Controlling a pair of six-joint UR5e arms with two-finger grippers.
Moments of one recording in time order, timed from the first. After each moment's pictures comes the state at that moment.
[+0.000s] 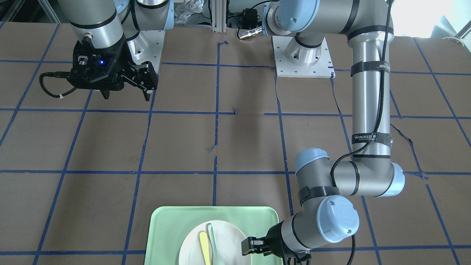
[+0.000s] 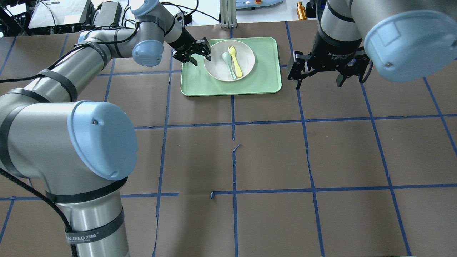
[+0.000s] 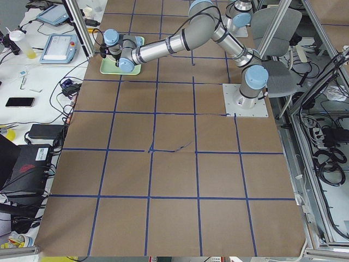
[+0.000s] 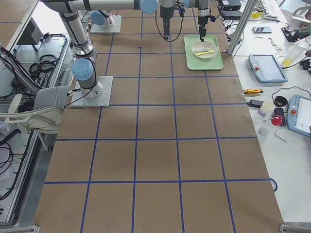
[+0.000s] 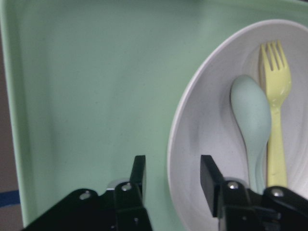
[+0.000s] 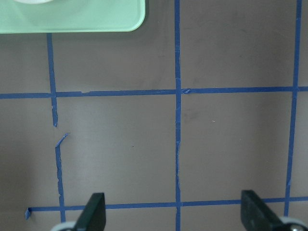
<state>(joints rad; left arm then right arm) -1.60 -2.40 -1.17 -1.01 1.18 -0.09 1.67 -1.56 1.59 -1.63 -1.60 0.11</state>
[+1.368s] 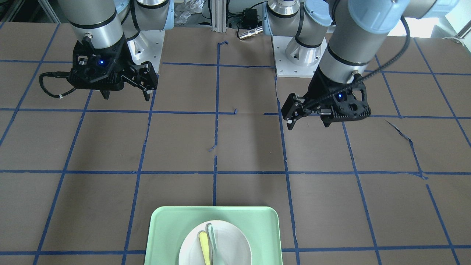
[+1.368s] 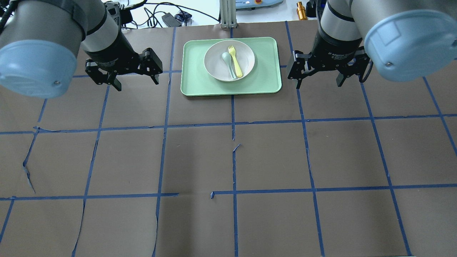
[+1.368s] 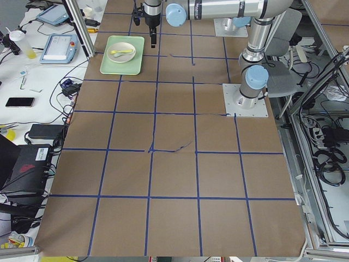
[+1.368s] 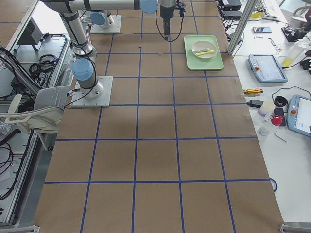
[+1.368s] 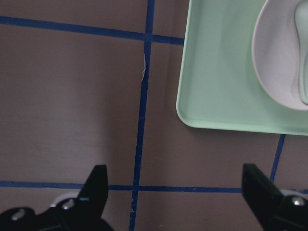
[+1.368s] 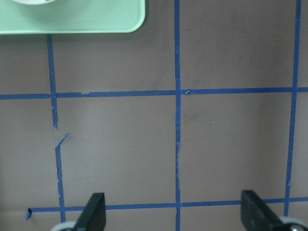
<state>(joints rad) -1.61 -1.58 -1.67 -1.38 1.56 -0.17 1.67 -1.56 1.59 -1.63 -1.60 0.11</state>
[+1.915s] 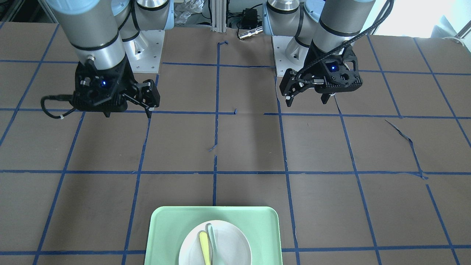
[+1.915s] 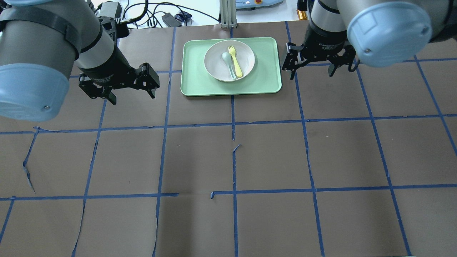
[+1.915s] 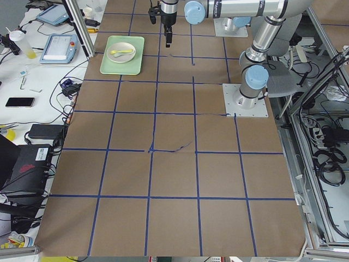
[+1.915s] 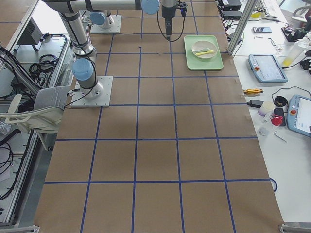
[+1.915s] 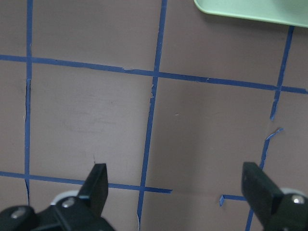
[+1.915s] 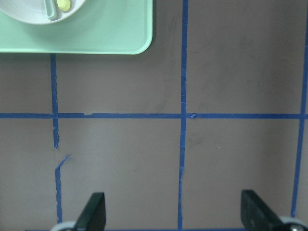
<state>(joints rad) -1.61 -1.53 -1.71 -1.40 1.57 -0.17 1.68 -1.42 1.51 -1.69 -1.60 0.08</state>
